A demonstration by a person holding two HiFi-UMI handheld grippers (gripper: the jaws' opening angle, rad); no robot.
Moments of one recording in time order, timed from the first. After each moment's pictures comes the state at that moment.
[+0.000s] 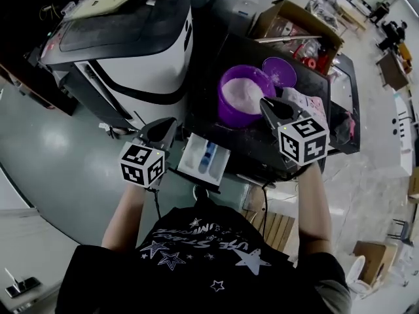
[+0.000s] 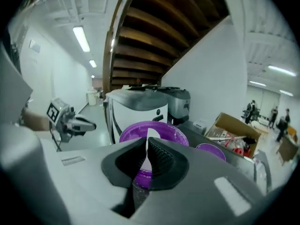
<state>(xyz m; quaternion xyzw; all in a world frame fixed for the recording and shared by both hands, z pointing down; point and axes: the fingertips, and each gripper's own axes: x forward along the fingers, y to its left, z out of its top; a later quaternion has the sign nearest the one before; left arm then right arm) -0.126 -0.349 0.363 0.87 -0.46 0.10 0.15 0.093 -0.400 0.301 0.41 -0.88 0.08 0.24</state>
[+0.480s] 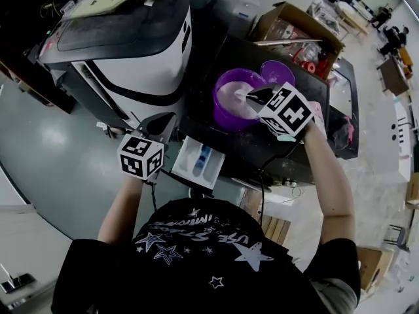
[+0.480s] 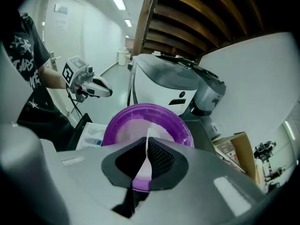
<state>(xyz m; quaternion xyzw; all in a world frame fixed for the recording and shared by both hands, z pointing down) -0.115 -0.375 0.367 0.86 -0.47 0.11 0.15 0.071 -0.434 0.337 0.22 -0.85 -0.01 0.48</state>
